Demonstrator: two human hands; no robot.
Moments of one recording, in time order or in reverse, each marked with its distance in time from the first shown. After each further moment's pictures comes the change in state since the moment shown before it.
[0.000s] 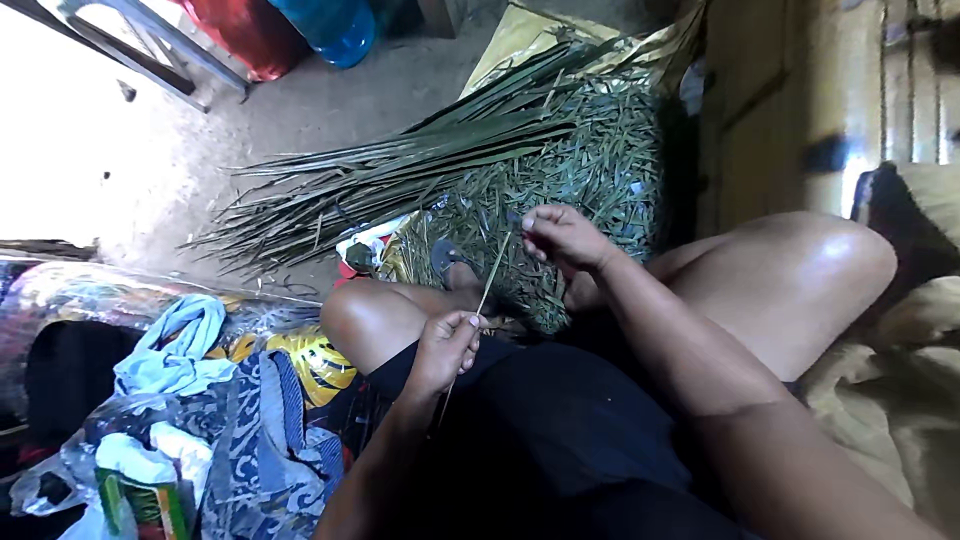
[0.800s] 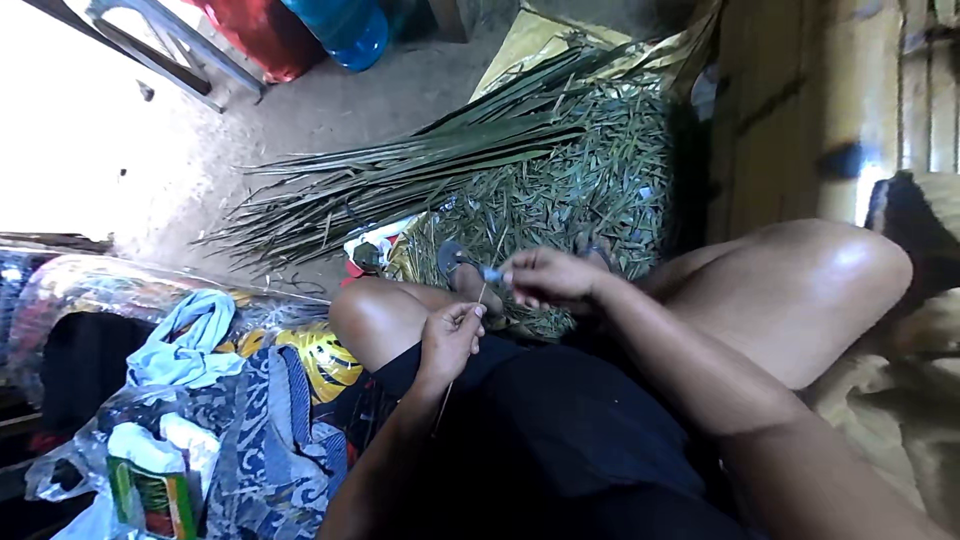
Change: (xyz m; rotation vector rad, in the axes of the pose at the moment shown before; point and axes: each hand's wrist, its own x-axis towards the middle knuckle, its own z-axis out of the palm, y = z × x) left_hand 0.010 -0.001 0.003 0.204 0.183 0.102; right_hand -0.018 -0.013 0.042 -0.110 -0.231 0.303
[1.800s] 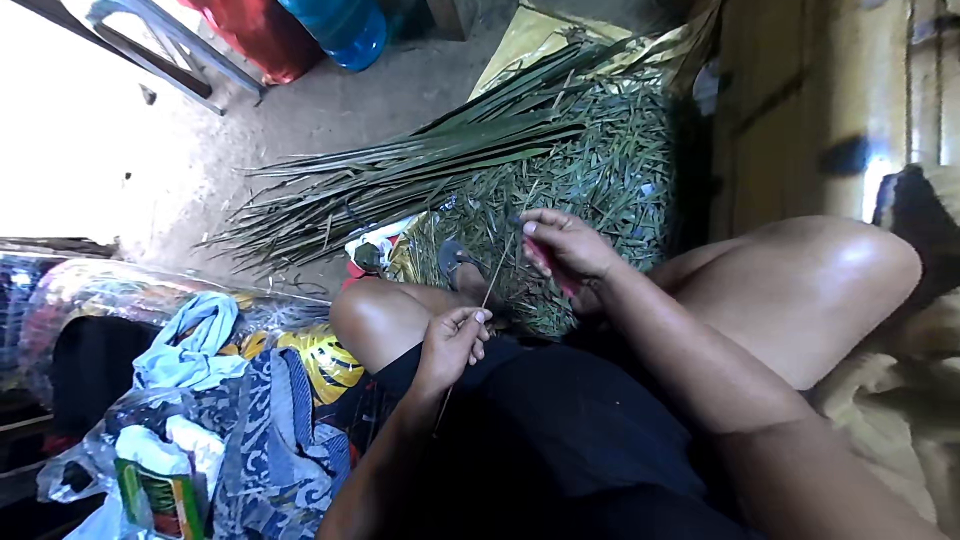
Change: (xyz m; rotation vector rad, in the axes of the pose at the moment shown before) left_hand -0.003 -0.004 -0.005 -0.096 -0.119 -0.007; right_hand 0.002 -0.010 -0.016 0.385 0.307 -0.159
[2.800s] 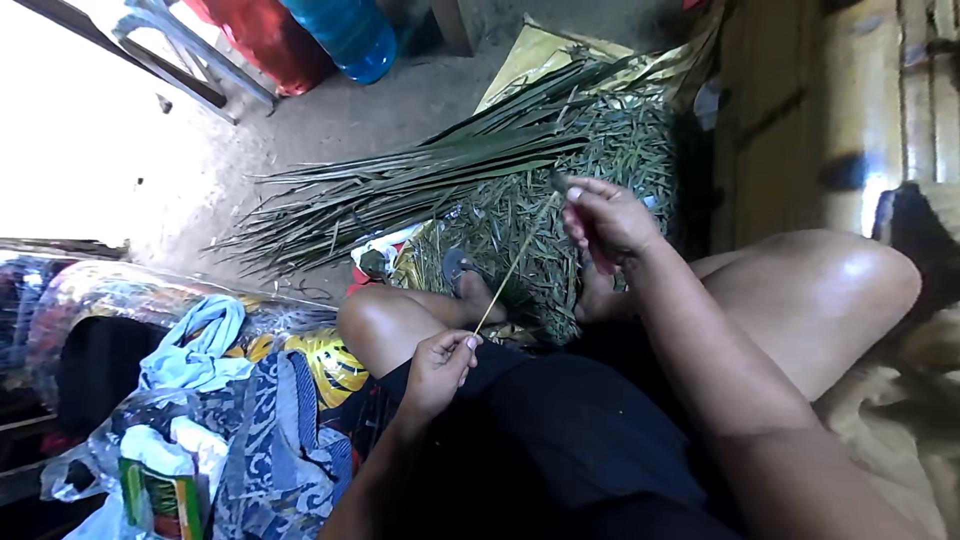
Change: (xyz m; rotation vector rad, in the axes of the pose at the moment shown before) left_hand -0.030 -0.003 -0.021 0.037 -0.003 0.195; right_hand 0.005 -0.040 -0.035 -0.051 0.214 -0.114
